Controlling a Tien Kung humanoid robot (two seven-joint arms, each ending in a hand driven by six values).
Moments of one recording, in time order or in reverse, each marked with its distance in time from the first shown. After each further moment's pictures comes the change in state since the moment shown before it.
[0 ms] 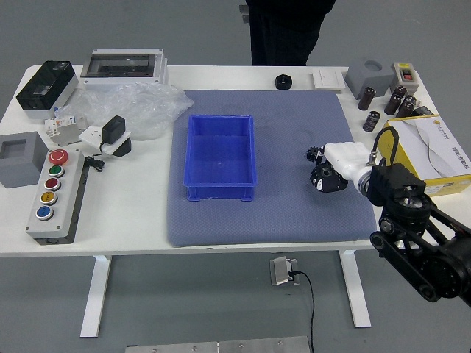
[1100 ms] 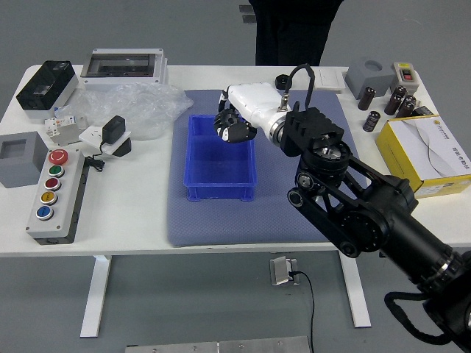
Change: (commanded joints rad) left arm 0.000 -0.003 -0.004 0.000 0.027 -0.009 0.009; right arm 0.284 0.334 -0.087 -0.113 0.000 -0.002 0.013
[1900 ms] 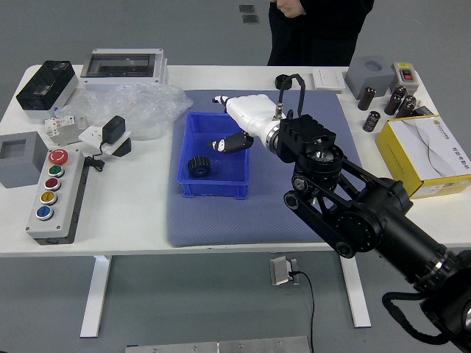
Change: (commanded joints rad) left arm -0.005 -0.007 0.000 0.000 -0.010 0.002 0.000; right arm 0.010 -0.028 -0.007 -0.015 0.000 0.009 0.017
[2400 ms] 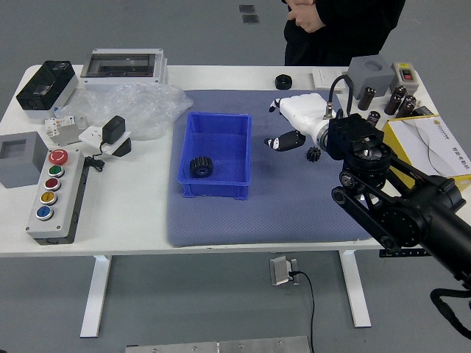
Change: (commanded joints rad) left arm -0.003 0.001 0.002 0.000 -0.013 0.004 -0.002; right arm -0.027 -0.200 -0.027 -0.058 0.000 -0.009 0.033
